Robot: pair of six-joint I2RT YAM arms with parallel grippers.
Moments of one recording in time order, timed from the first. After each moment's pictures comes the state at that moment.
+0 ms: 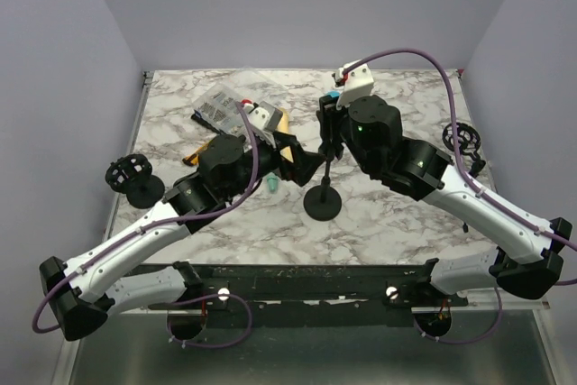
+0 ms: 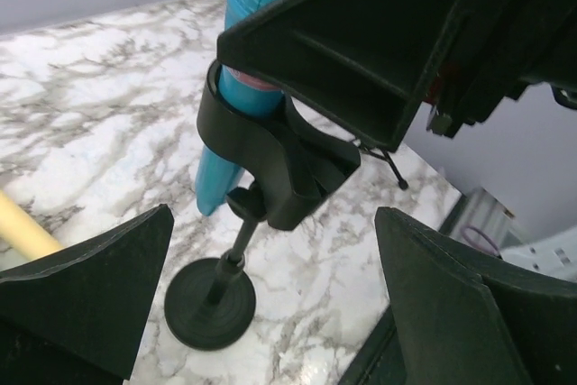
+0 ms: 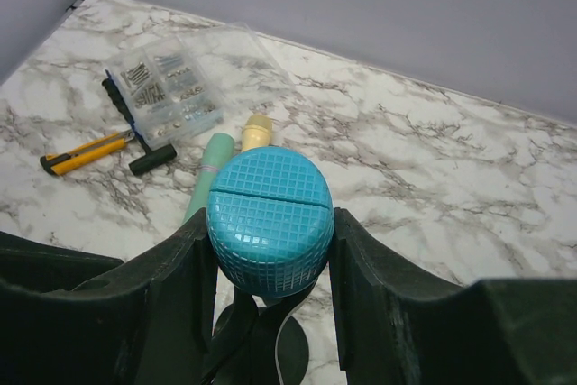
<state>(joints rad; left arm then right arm) -0.84 1.00 1.00 -0.04 0.08 -0.36 0.99 1.32 1.51 -0.44 0.67 0.09</state>
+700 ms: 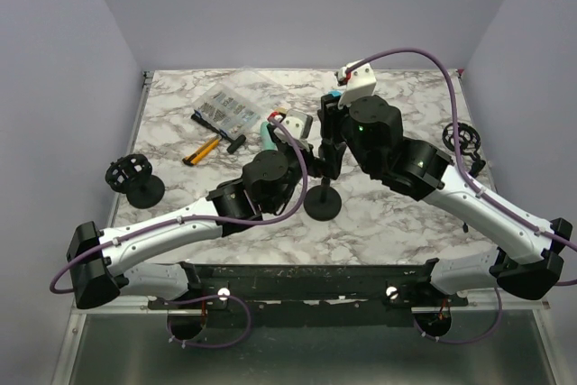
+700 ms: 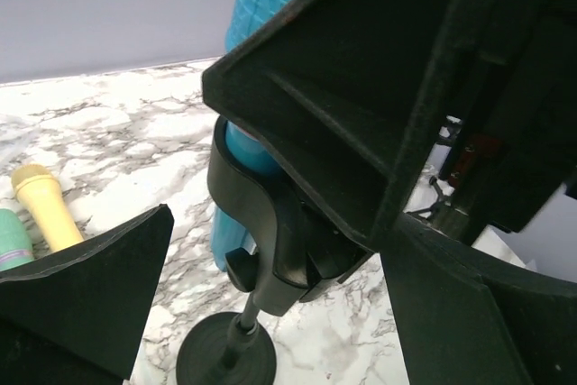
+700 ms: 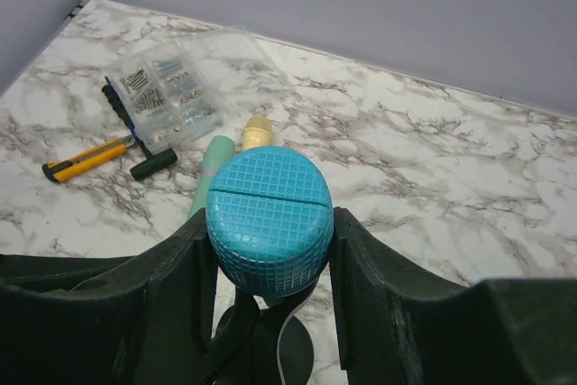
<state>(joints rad) -1.11 1.20 1.03 0.20 -0.52 -0.27 0.99 1.31 1.50 -0.43 0.67 0.11</state>
